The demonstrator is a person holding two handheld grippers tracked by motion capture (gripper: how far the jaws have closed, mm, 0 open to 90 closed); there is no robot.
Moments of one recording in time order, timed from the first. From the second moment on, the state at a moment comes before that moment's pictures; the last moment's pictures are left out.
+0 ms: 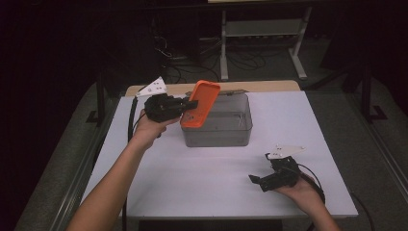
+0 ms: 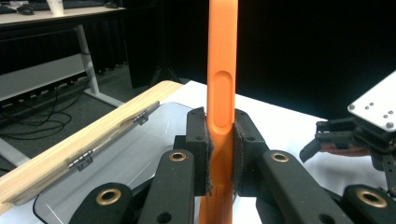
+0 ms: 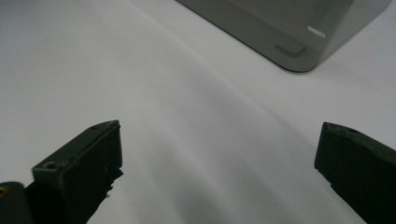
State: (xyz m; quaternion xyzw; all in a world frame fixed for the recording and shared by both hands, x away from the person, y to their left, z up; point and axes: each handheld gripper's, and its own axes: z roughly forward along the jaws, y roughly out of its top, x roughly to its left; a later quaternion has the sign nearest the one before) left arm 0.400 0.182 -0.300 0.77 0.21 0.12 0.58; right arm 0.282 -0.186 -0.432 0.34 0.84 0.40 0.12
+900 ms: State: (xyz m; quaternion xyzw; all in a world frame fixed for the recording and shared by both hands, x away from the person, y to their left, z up) left arm 0.435 0.173 -0.316 0.77 0.25 0.12 0.57; right arm 0.282 -0.187 -0.432 0.34 0.84 0.41 0.12
